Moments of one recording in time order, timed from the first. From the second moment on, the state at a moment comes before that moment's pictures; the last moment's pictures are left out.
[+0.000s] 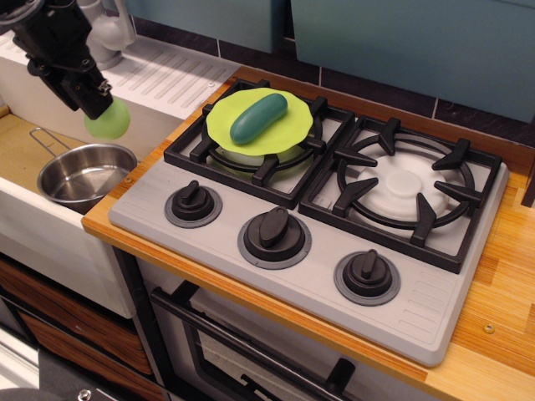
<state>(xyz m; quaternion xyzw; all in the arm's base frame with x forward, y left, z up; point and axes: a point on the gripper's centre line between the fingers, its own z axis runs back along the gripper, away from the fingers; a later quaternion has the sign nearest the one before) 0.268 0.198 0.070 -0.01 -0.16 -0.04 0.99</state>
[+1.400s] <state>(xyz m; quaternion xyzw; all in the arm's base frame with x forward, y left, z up) 0.247 0.214 0.053 -0.02 -0.15 -0.02 0.99</state>
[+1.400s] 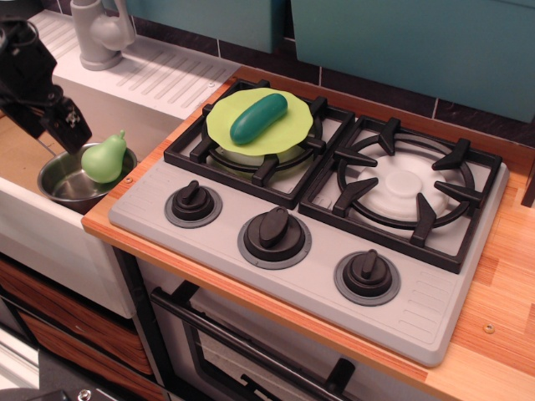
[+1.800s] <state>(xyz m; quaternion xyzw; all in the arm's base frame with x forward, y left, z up) 0.244 0.195 0.091 0.01 -0.11 -0.01 0.99</state>
